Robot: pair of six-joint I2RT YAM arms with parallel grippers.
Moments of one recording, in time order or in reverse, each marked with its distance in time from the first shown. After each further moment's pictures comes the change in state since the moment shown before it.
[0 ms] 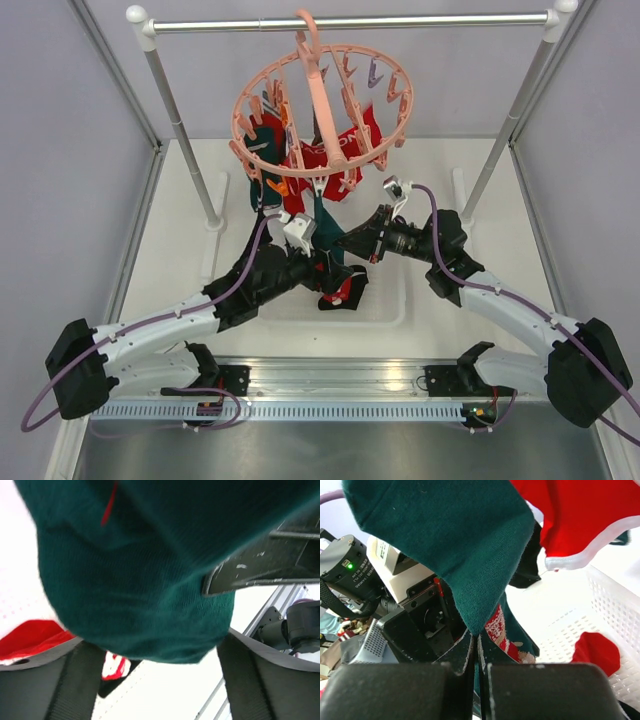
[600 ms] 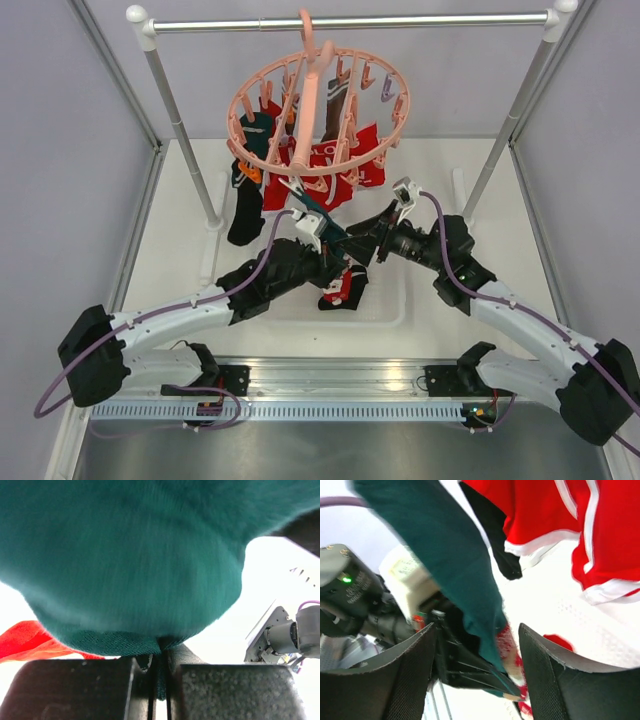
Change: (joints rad) left arm 0.000 0.105 0.047 0.007 0.002 -0.011; right arm 0.025 -0.093 0.002 -0.139 0.167 -0.124
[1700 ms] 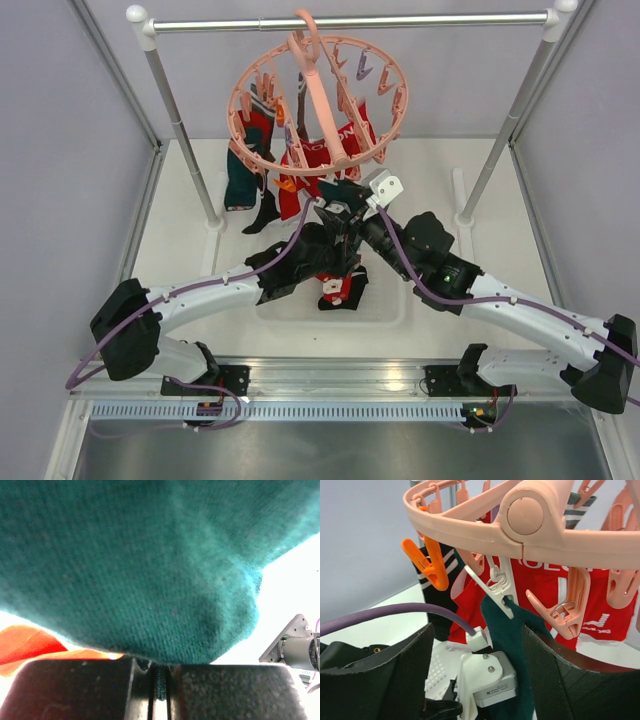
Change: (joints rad) left arm 0.000 0.243 0.211 -0.135 -0.026 -0.042; right arm 0.388 0.064 0.321 -0.139 0.768 -0.623
